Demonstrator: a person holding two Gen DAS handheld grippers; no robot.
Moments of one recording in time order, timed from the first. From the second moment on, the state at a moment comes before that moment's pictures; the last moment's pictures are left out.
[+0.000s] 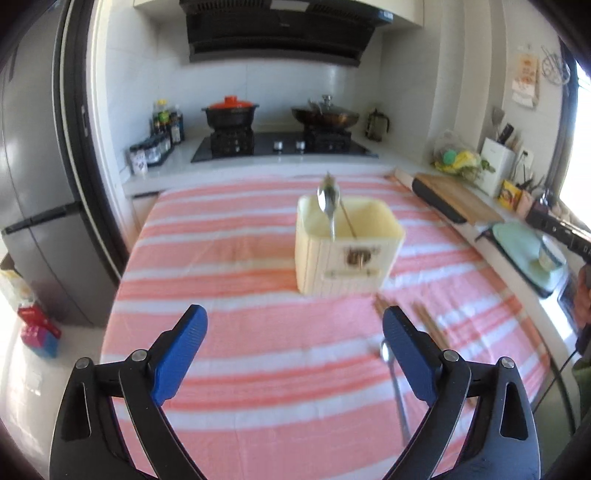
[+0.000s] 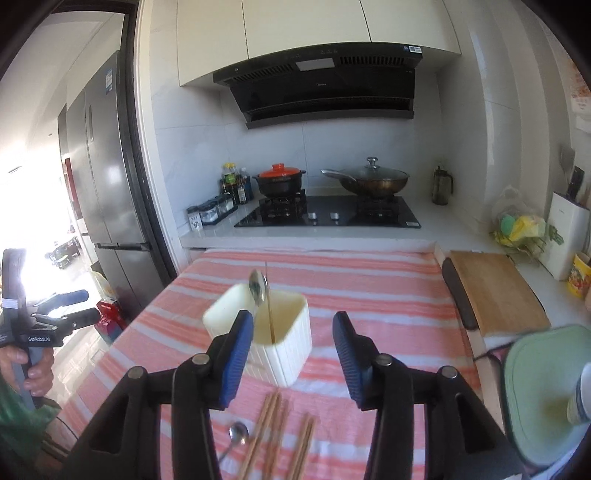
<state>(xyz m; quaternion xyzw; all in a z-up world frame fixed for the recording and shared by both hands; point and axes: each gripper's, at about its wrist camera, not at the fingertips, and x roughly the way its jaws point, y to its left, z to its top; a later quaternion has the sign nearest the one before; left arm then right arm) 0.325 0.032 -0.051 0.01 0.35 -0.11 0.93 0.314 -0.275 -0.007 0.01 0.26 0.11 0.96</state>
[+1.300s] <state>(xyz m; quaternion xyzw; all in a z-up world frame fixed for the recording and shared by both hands) 0.286 0.005 -0.222 0.02 0.45 -0.04 0.89 0.236 -0.309 -0.228 0.08 0.35 0.00 0.93</state>
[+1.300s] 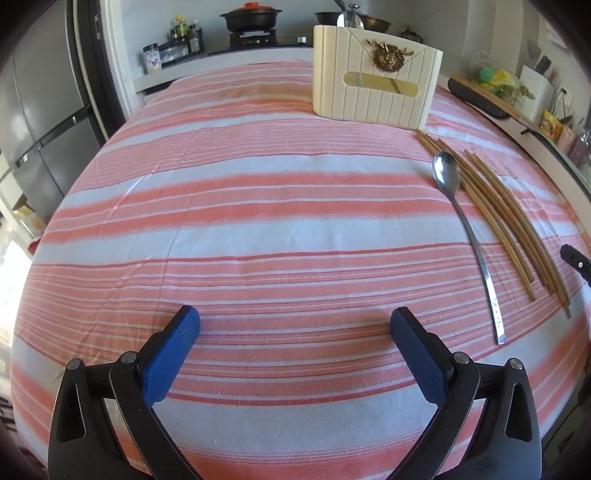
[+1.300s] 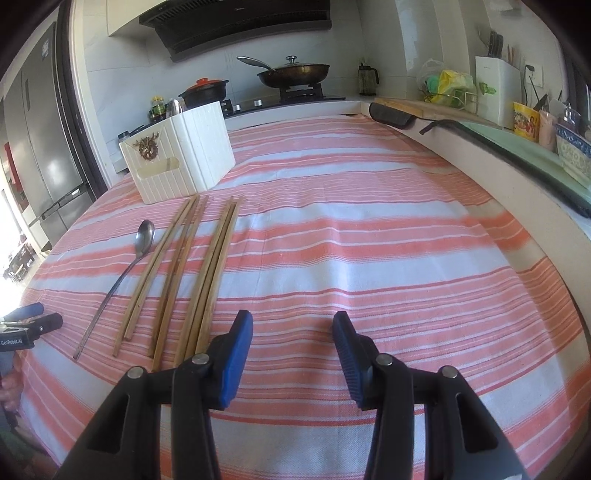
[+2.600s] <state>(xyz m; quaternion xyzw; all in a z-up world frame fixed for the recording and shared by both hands) 0.349 -0.079 -0.218 0.03 0.45 -0.05 0.89 0.297 -0.252 -0.218 -0.08 0.47 0.08 0.87</state>
